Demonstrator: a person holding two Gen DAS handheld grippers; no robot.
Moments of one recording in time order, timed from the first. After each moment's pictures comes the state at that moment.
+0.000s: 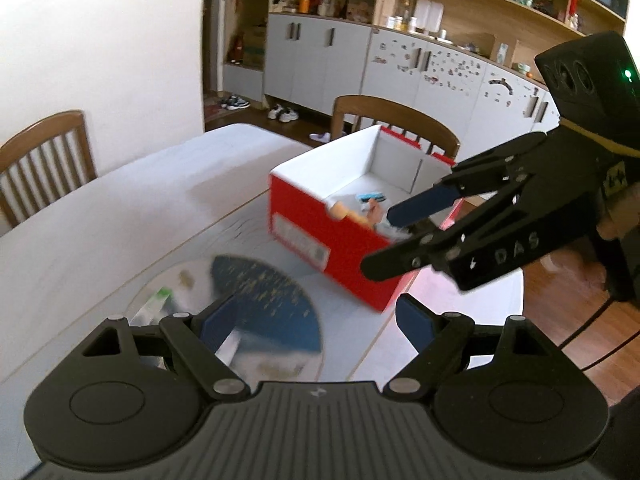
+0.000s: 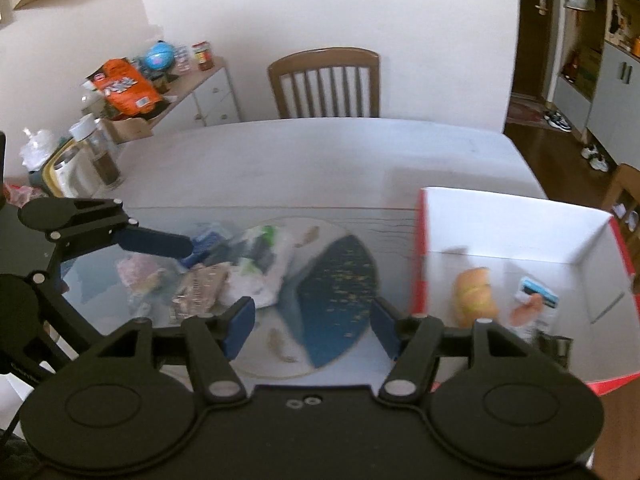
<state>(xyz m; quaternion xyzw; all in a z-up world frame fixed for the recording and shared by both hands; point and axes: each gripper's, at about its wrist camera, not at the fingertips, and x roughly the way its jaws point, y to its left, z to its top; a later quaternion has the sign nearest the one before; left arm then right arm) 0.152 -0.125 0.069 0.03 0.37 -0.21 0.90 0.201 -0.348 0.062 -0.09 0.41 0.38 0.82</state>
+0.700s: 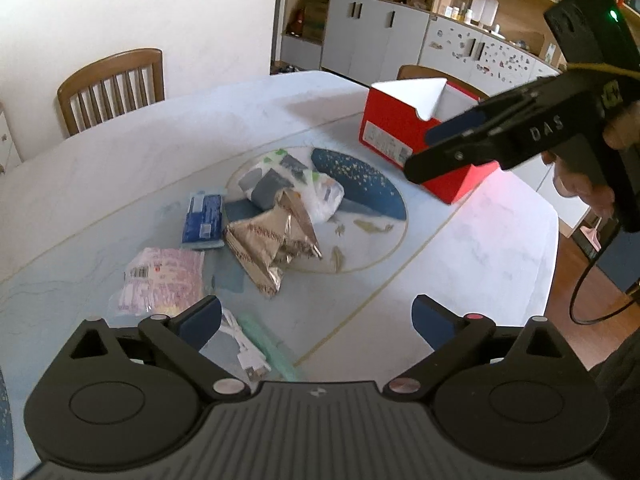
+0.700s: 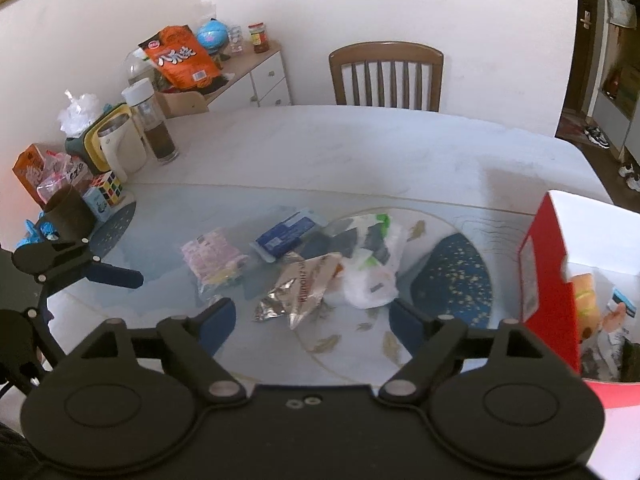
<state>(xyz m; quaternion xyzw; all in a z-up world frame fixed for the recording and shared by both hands) 0.041 -0.010 0.013 0.00 0.40 -0.15 0.90 0.138 -0.258 0.042 -0.11 0.41 0.42 0.80</state>
